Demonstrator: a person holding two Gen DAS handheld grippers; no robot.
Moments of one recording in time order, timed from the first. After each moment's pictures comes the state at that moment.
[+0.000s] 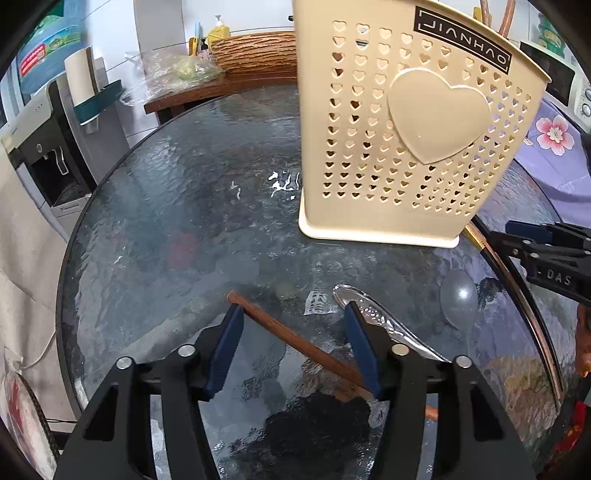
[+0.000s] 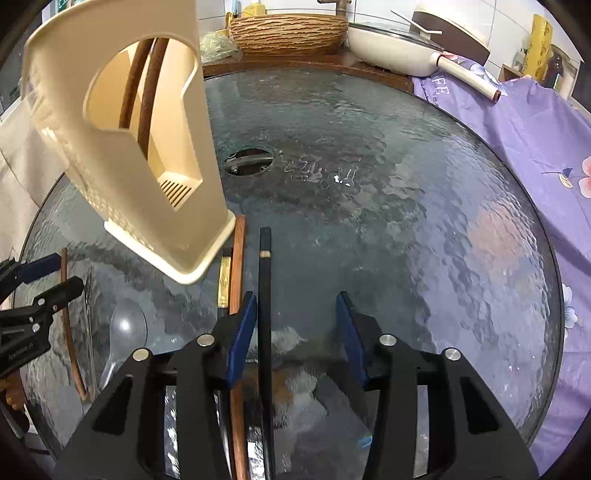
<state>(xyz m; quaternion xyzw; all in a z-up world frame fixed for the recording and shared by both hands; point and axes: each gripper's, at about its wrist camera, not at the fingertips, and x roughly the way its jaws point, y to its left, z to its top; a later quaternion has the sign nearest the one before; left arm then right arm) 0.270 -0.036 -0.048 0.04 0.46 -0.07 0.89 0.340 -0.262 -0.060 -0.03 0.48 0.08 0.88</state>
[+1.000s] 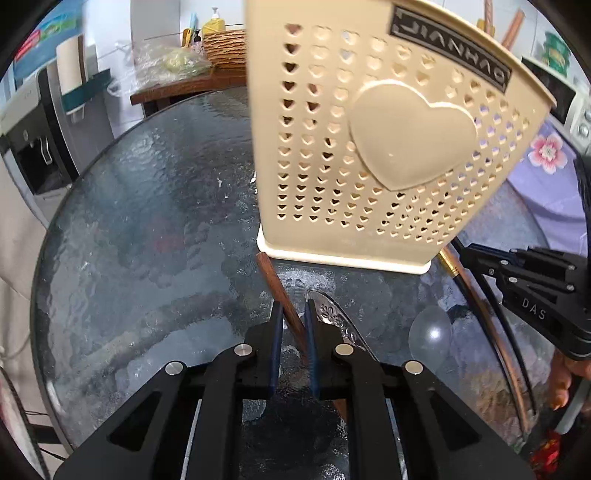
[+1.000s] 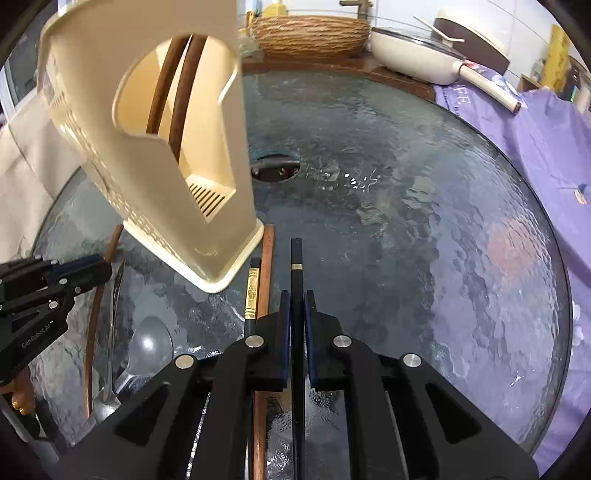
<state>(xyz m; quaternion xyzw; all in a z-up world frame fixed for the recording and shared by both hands) 0.286 -0.051 -0.045 -0.01 0.46 -0.09 0.88 0.340 -0.253 -0.062 -0.03 0.46 0.11 0.88</state>
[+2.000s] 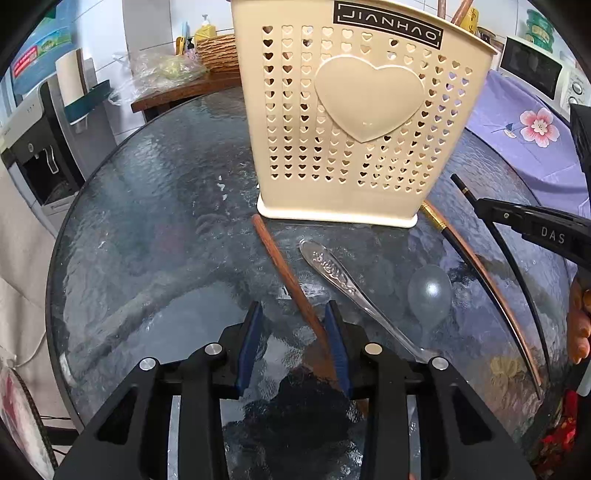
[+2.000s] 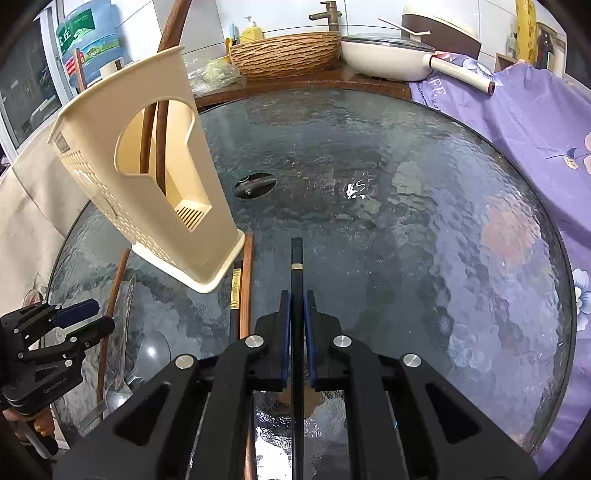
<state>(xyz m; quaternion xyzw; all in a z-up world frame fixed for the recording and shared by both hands) 0.247 -0.062 -0.050 0.03 0.46 -0.09 0.88 0.322 -0.287 -0.051 0.03 0.44 0.11 0.89</state>
